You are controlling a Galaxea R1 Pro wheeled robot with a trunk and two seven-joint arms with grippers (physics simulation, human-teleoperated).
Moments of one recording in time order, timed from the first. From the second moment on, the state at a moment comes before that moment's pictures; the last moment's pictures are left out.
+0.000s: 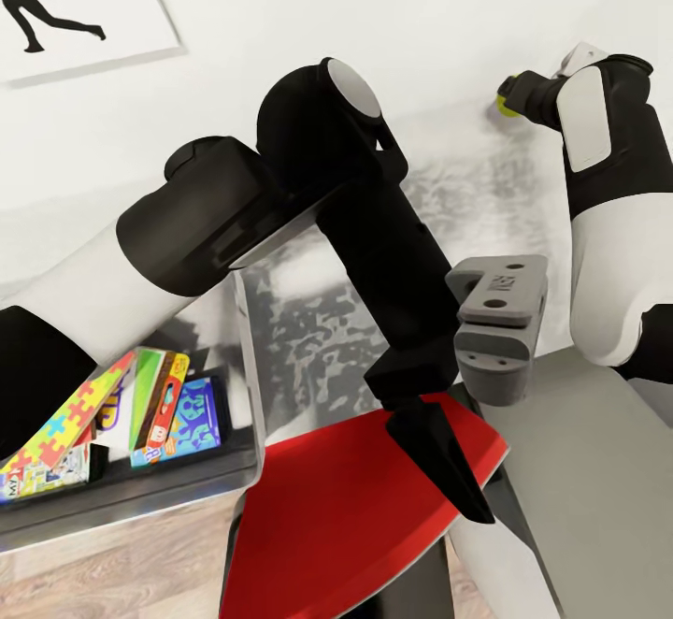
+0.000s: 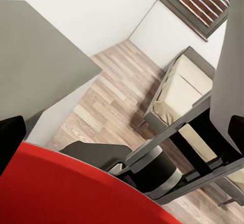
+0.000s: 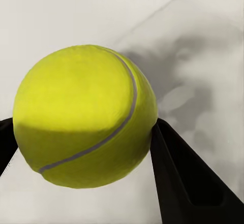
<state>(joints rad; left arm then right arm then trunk) -1.73 -0.08 -0.97 -1.47 0.41 1.04 -1.57 -1.70 -0.09 -0.02 -0.82 -0.45 0.65 -0.39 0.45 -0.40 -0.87</state>
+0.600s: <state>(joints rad) -1.73 -0.08 -0.97 -1.47 0.41 1.04 -1.57 -1.70 -0.09 -0.02 -0.82 -0.45 0.65 -0.39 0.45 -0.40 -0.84</state>
